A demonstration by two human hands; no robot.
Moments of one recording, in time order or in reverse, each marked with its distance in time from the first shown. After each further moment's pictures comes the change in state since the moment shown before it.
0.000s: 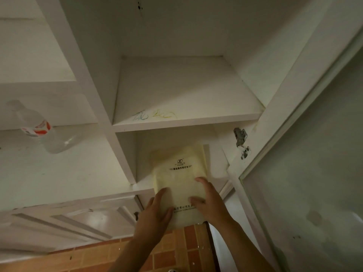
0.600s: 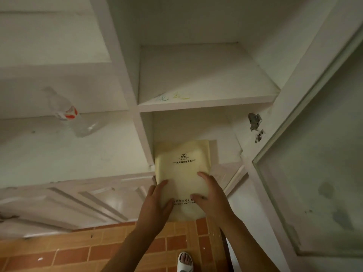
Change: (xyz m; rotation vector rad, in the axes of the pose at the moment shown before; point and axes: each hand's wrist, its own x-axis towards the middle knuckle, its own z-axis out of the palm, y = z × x) left_hand -0.048 -0.024 -0.037 -0.078 0.094 0.024; right_hand -0.048 -0.025 0.043 -0.006 0.014 -0.064
